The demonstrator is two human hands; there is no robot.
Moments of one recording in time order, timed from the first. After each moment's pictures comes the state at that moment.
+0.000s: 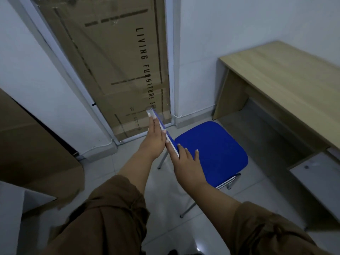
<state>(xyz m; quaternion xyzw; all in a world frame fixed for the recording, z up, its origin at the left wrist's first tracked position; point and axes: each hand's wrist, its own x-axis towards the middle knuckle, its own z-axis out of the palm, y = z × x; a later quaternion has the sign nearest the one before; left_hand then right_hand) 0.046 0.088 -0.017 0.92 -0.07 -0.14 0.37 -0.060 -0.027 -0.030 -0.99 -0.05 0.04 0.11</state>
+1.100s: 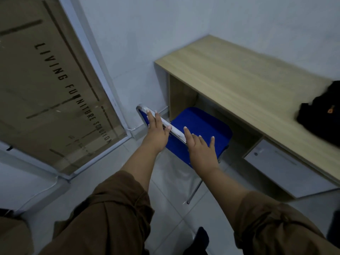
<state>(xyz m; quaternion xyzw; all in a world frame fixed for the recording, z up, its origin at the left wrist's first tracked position) 0.136 -0.169 -0.018 0.91 -0.19 -0.18 0.32 0.009 -0.281 -0.043 -0.98 0.17 -0.01 0.08</state>
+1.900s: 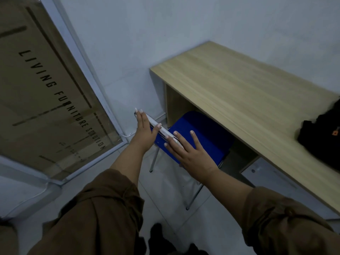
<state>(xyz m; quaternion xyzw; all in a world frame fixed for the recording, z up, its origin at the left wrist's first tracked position) 0.197 -0.220 -0.027 0.90 -0.17 -0.17 0.37 0.047 -0.373 -0.048 -0.97 -0.14 -0.07 -0.18</state>
